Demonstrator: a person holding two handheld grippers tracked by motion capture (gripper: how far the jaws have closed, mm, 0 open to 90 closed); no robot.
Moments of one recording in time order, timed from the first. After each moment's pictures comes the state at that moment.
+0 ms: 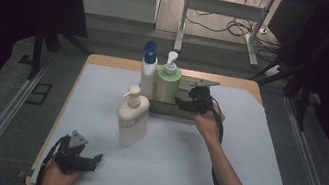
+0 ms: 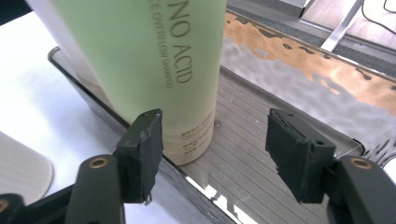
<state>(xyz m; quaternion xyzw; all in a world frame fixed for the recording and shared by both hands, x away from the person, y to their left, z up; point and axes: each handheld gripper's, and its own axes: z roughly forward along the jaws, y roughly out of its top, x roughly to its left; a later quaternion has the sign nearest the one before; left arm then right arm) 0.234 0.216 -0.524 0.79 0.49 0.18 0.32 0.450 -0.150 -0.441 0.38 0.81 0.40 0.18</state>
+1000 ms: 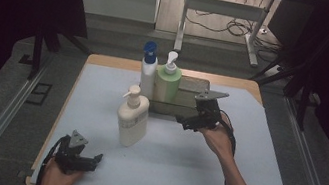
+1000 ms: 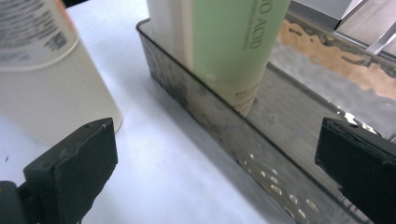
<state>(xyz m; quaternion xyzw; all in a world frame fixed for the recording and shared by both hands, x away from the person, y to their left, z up) 0.234 0.215 -0.524 0.79 0.49 0.18 0.32 0.398 -0.171 -0.422 0.31 0.84 0.41 0.15</state>
